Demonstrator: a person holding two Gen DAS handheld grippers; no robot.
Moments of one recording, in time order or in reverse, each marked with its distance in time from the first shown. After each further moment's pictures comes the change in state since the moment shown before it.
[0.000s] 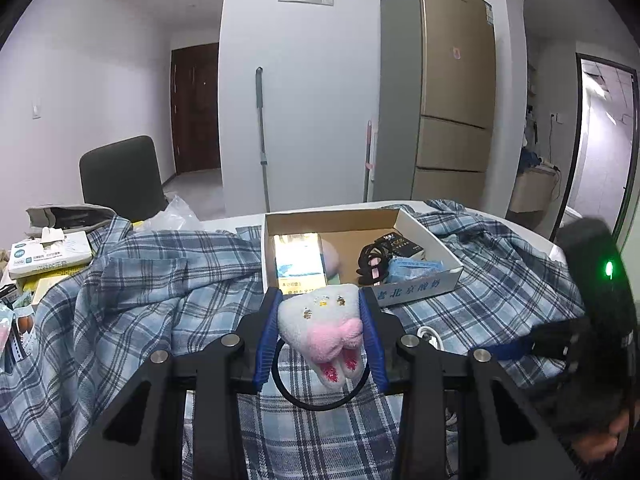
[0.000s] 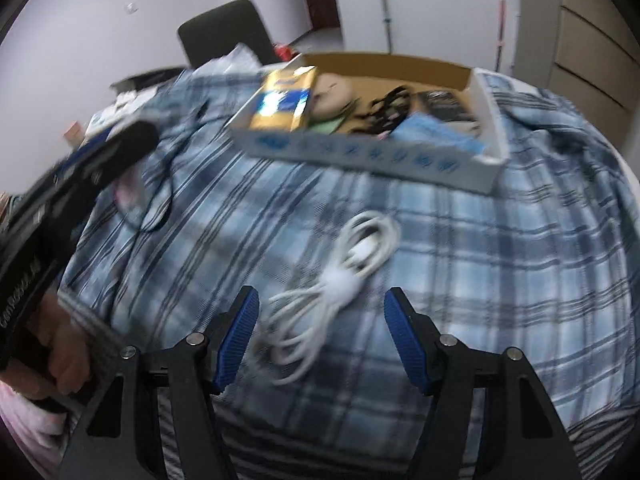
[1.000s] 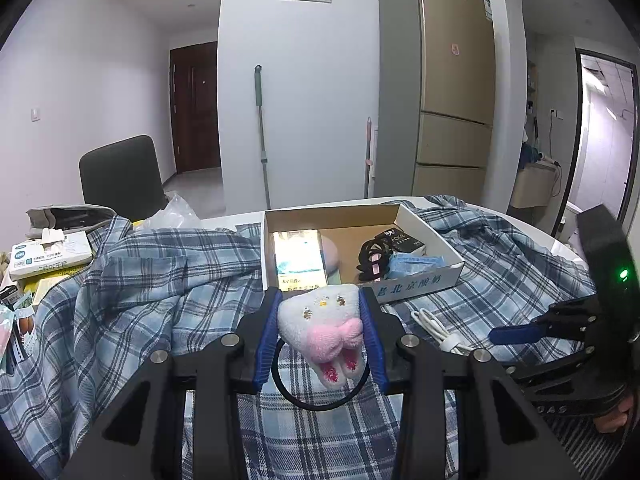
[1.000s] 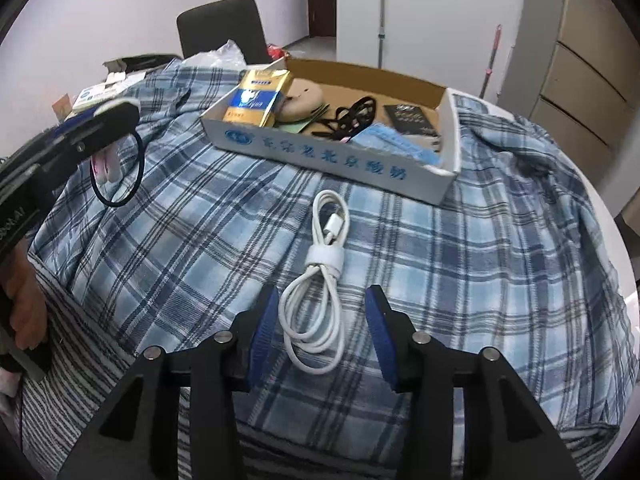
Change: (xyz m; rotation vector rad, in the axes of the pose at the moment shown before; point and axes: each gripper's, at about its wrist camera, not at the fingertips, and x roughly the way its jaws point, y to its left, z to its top) left arm 0.001 0.000 -0.002 0.006 0.002 0.003; right arm -0.013 -0.022 -0.005 -0.095 -0.024 -0.124
